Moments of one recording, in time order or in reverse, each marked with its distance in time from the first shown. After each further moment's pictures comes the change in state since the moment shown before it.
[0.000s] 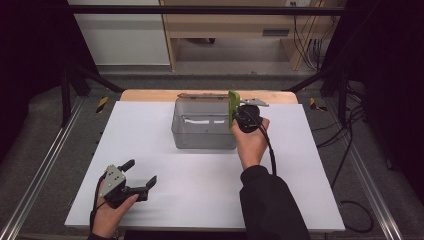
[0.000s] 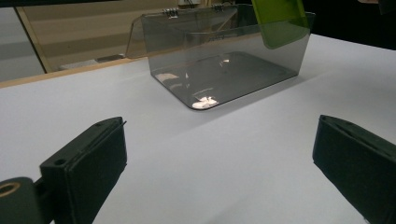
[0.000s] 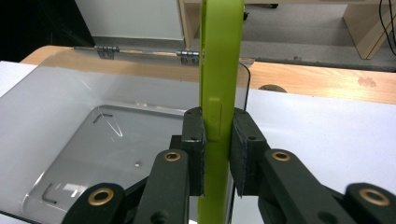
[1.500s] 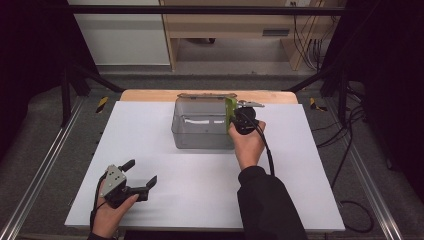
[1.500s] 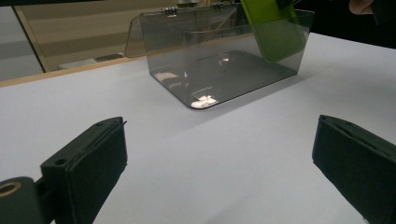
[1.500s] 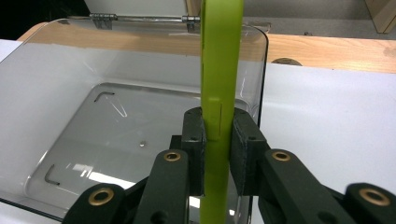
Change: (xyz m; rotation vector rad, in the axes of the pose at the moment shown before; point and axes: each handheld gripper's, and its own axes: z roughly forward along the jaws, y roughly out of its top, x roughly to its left) left arm 0.000 0.000 0.001 0.005 -0.004 0.002; right arm 0.004 -0.009 0.013 0.088 0.018 0.019
